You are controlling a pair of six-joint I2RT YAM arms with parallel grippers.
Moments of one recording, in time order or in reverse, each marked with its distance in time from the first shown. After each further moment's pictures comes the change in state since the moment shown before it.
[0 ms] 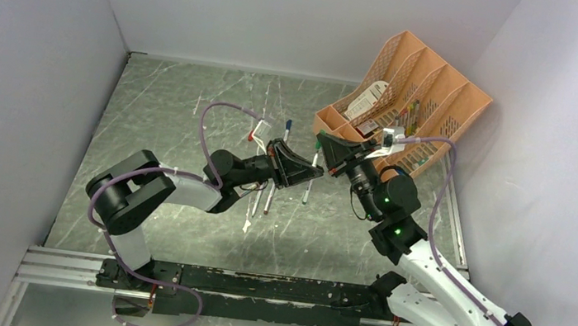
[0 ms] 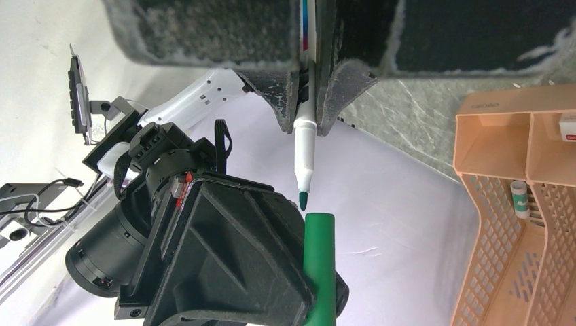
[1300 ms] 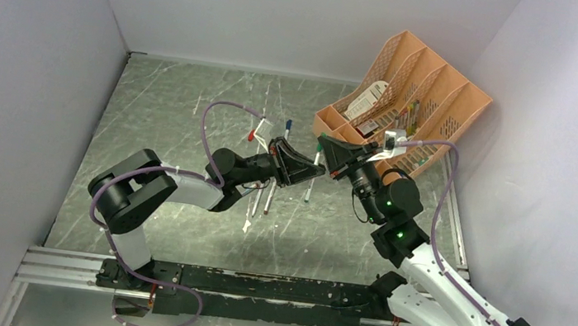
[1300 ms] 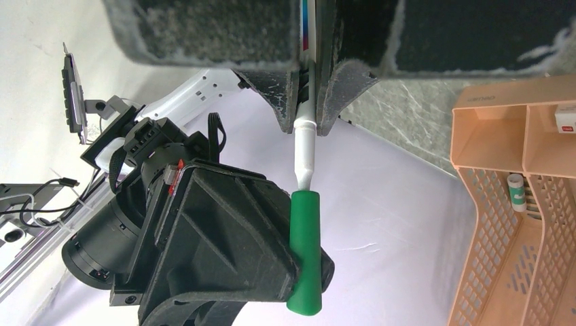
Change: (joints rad) left arm -0.001 0.013 0.024 -0.005 -0.001 0.014; right arm 0.000 -0.034 -0.013 -0.023 -0.007 0.000
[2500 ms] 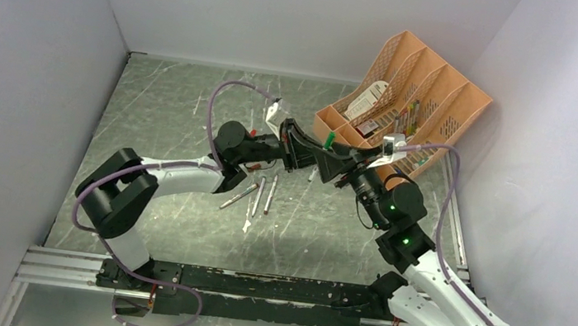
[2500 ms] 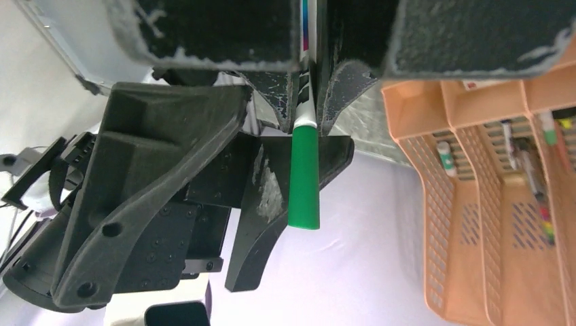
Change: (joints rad) left arm 0.047 -0.052 0.185 -0.312 0.123 0.269; right arm -0.010 -0.063 -0.014 -0.093 -0.044 -0.042
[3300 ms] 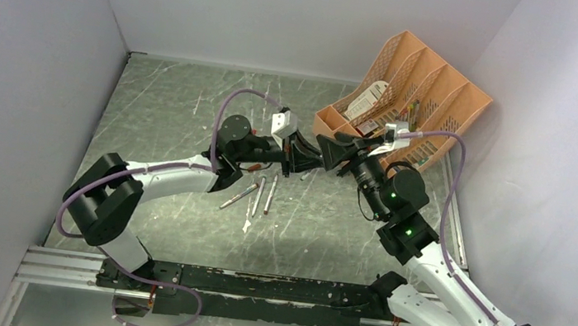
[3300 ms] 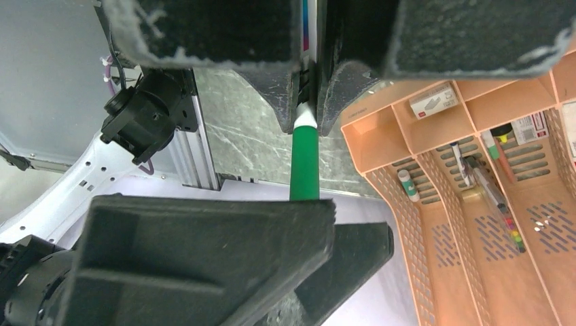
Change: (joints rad) left arm 0.003 -0.085 0.028 -0.318 0.084 0.377; right arm 0.003 0.059 0.130 -0.093 0.051 -0.046
